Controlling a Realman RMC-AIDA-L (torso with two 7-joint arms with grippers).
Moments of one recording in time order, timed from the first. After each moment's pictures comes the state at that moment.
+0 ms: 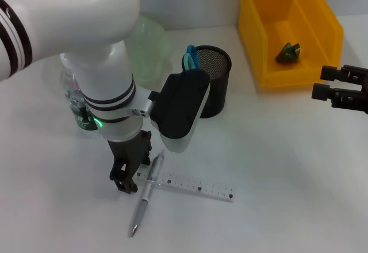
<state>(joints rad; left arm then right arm) -1.15 -2.07 1.92 0.67 2.37 1.35 -1.77 0.42 1.98 -0.38 -0.78 -2.00 -1.81 1.55</state>
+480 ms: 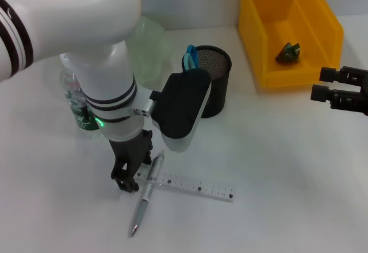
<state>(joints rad) -1.15 -2.07 1.93 0.67 2.37 1.34 -1.77 0.42 1.98 -0.38 -0.78 -2.01 -1.81 1.55</state>
